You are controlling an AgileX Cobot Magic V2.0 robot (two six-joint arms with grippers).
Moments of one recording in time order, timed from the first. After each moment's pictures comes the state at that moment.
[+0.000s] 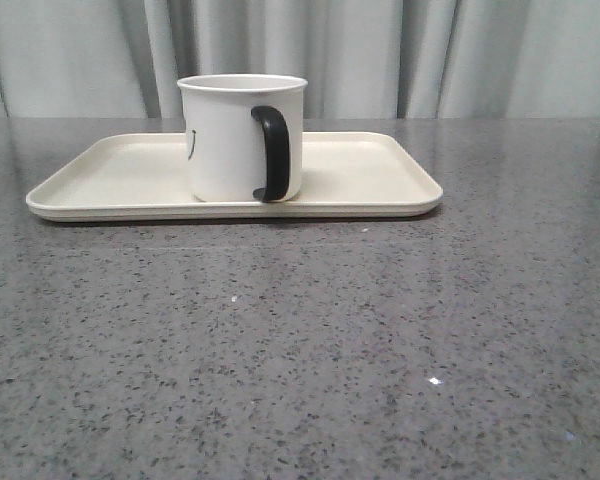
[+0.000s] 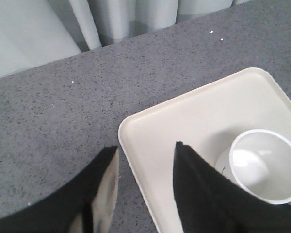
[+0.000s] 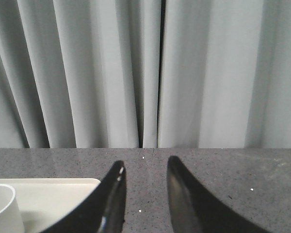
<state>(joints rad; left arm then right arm) -0.15 1.59 -2.01 -0.19 1.27 0.13 0.11 0.45 -0.66 0.11 0.23 0.02</state>
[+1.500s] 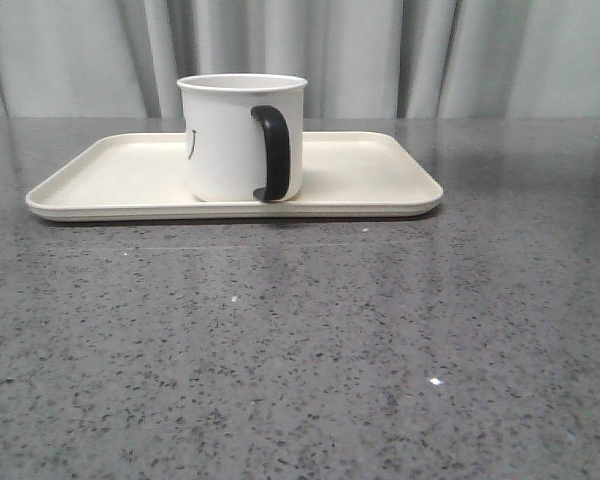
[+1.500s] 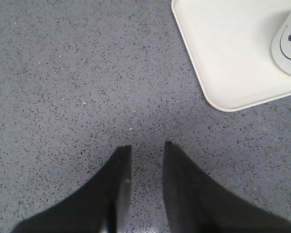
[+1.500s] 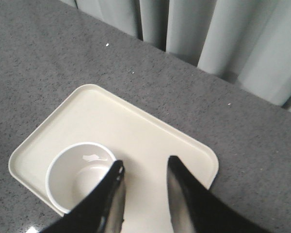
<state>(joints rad) 0.00 1.03 -1.32 -0.10 1.24 0.18 0.39 1.60 -1.94 0.29 1.04 -0.23</state>
